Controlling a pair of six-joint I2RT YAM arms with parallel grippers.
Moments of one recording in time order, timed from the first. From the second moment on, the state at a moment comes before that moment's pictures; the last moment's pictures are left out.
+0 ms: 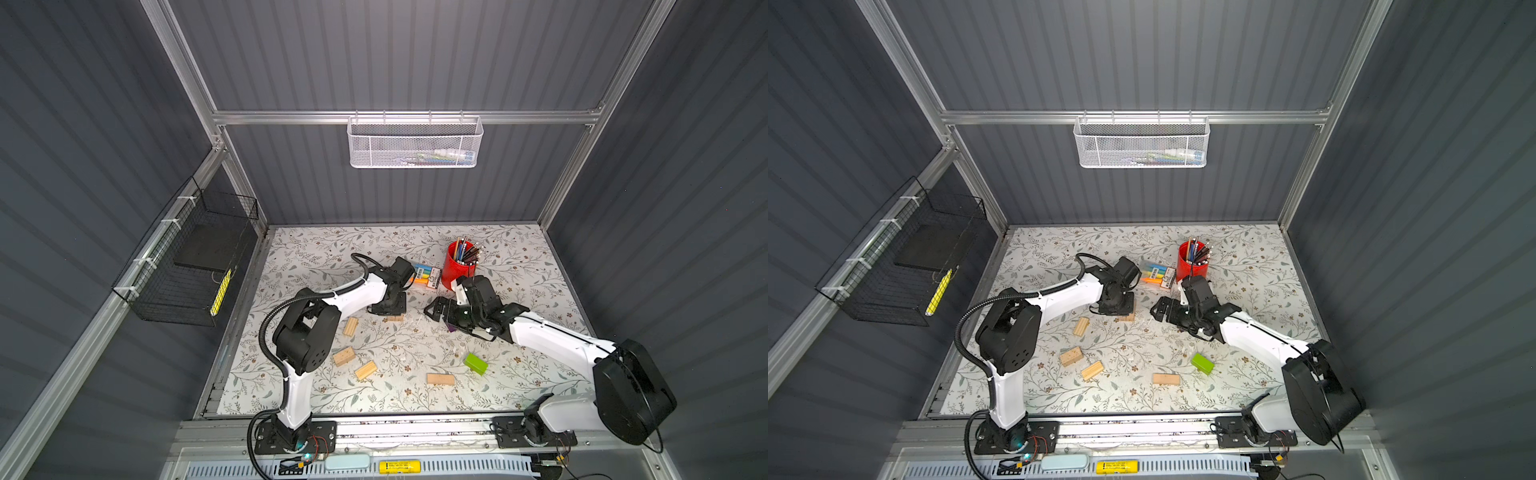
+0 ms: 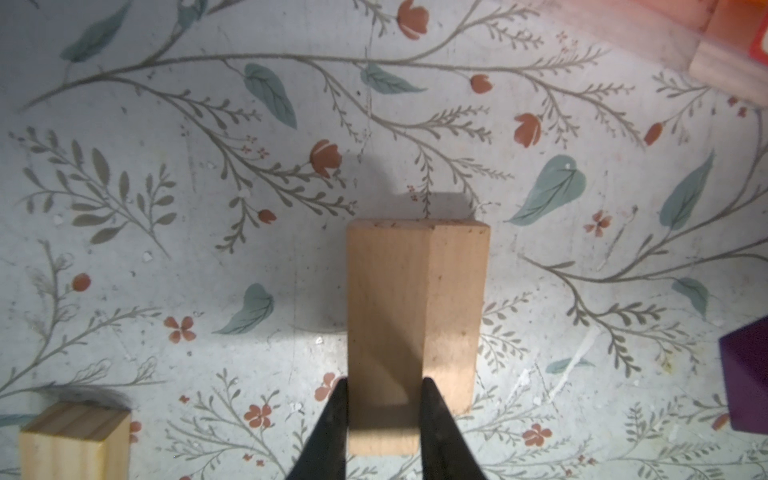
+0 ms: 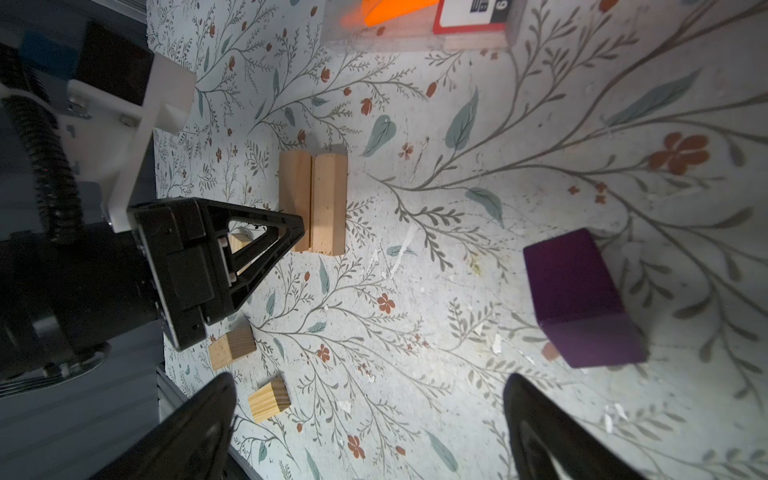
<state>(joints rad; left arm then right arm) -0.71 1.98 1.44 -0.78 -0.07 -0.59 0.54 1.38 0.75 -0.21 -0.29 0.78</state>
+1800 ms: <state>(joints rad) -0.76 1.34 1.00 -0.64 -0.07 -0.67 0.81 1.31 0.72 -0.58 -0.19 0.71</state>
